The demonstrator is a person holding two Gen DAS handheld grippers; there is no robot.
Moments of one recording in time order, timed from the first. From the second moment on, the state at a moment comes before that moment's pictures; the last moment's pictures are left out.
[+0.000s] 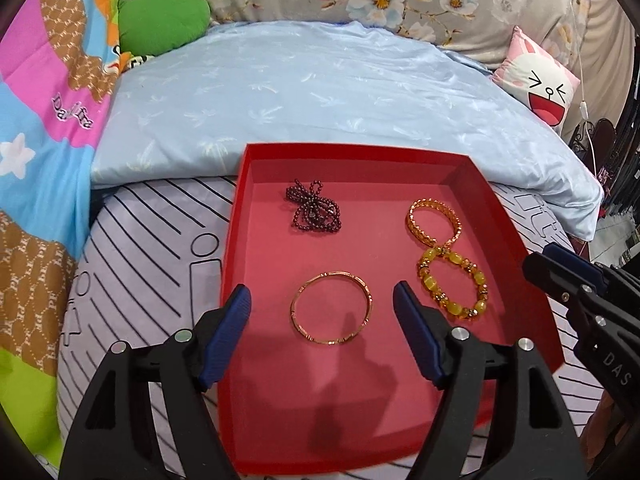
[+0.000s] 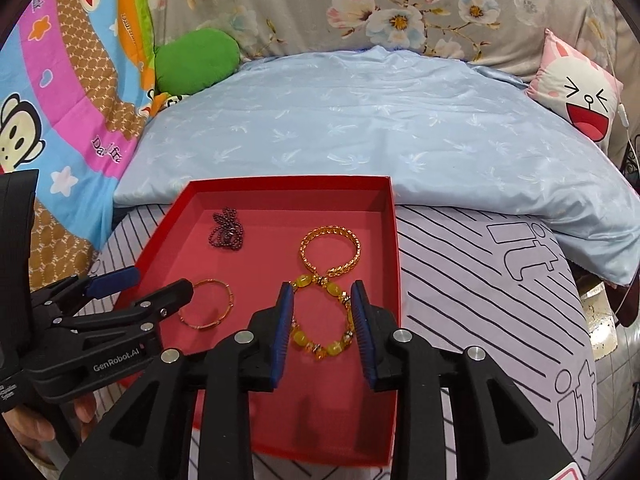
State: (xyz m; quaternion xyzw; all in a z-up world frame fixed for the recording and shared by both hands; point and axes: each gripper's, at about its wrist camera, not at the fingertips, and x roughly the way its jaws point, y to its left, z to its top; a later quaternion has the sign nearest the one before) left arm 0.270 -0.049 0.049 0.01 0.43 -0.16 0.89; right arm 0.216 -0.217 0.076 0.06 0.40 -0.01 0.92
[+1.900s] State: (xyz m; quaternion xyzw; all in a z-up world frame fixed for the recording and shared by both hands) left arm 0.039 0.006 0.001 0.00 0.45 -0.13 0.88; right arm 0.041 -0.212 -0.001 0.08 0.46 -0.05 0.88
